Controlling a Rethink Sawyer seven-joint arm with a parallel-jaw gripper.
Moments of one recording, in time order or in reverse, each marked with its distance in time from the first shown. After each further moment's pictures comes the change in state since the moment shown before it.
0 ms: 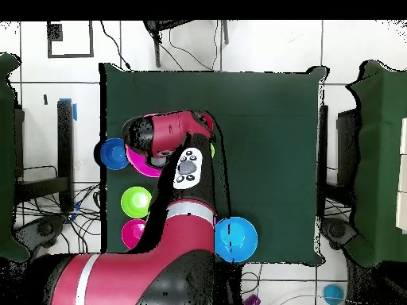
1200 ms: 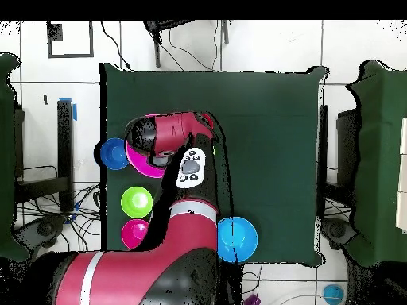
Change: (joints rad) arm -0.010 0.004 0.008 0.007 0.000 -0.035 0.000
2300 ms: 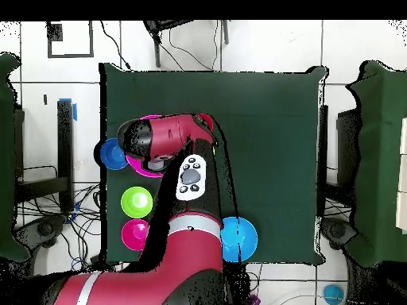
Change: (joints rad) arm -0.012 -0.119 0.036 0.095 -0.018 0.013 0.000
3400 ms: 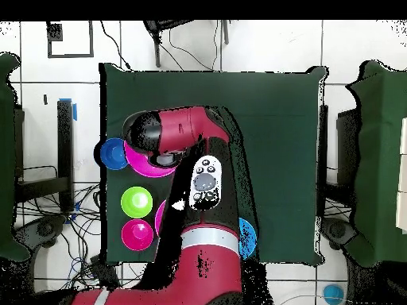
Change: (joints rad) arm -0.052 -0.082 0.016 0.005 -0.043 0.022 0.000
